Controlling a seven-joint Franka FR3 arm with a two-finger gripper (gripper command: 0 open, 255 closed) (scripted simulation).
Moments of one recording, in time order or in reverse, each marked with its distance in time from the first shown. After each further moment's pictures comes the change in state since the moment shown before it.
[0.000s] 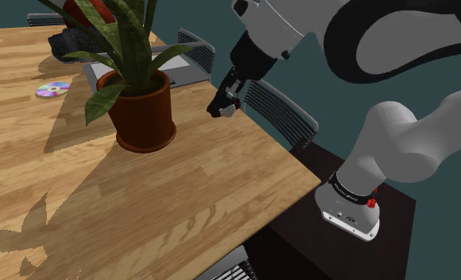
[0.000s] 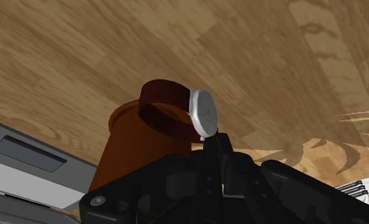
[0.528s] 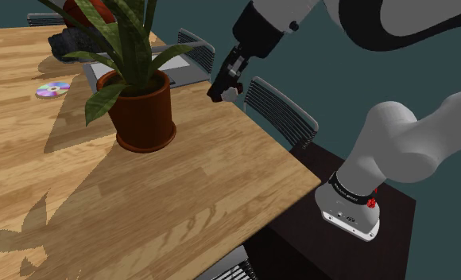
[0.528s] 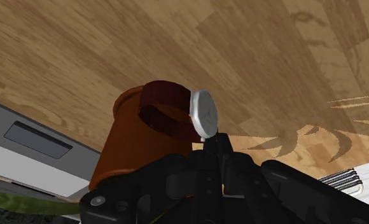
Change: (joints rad) arm -0.012 -0.015 -0.016 0.096 -0.020 -0.110 0.009
